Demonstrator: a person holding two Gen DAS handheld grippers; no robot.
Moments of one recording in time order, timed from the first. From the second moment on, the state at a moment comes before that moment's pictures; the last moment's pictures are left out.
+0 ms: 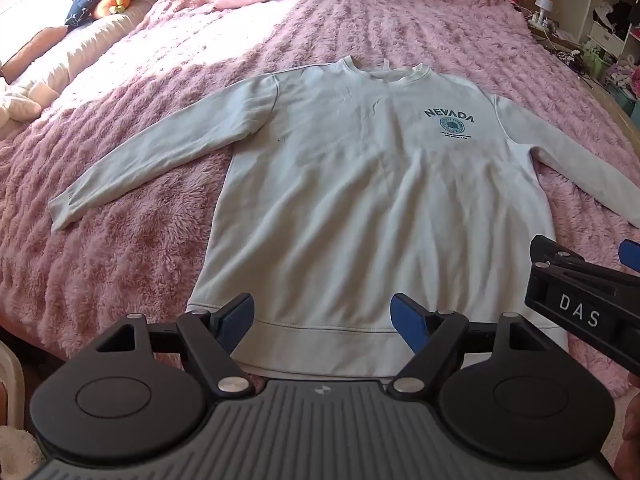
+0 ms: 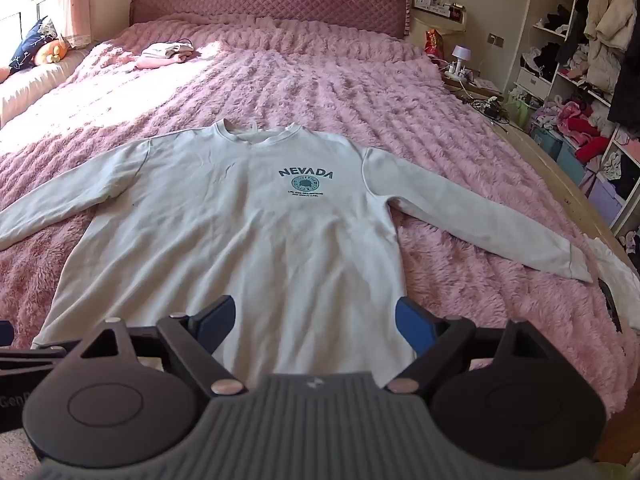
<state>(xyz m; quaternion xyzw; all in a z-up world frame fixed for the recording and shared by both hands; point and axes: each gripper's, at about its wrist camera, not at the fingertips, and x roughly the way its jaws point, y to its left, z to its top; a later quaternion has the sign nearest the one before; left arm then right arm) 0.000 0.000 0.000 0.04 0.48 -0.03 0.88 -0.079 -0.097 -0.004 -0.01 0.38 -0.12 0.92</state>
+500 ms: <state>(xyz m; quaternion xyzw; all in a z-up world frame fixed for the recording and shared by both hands) 0.001 0.010 -0.002 0.04 0.48 -0.03 0.87 -0.080 -0.097 -0.003 -0.01 0.38 -0.12 0.92</state>
